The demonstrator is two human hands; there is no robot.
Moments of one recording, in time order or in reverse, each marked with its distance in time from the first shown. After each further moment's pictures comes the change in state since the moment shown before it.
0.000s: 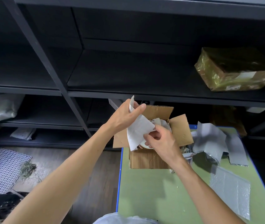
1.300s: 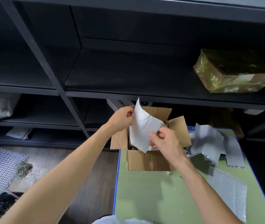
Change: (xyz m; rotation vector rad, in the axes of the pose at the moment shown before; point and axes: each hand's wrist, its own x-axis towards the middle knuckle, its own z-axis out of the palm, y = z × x) left_hand 0.027 -0.036 0.013 0.069 -0.064 -0.071; right_hand 0.006 0.006 -0.014 0.034 0.043 0.039
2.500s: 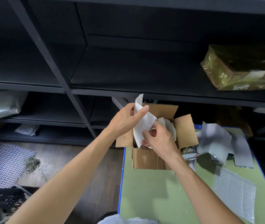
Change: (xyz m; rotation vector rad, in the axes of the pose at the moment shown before) left_hand -0.034 0.020 -0.007 -0.085 0.099 -0.051; right_hand 0.010 -0.010 0.033 -0.070 -0.073 0.010
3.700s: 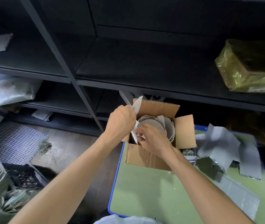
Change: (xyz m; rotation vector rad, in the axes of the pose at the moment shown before) left_hand -0.018 0.024 0.023 0.494 0.230 -0.099; right_hand 0.040 0.039 -0.002 -0.594 -0.307 -0.425
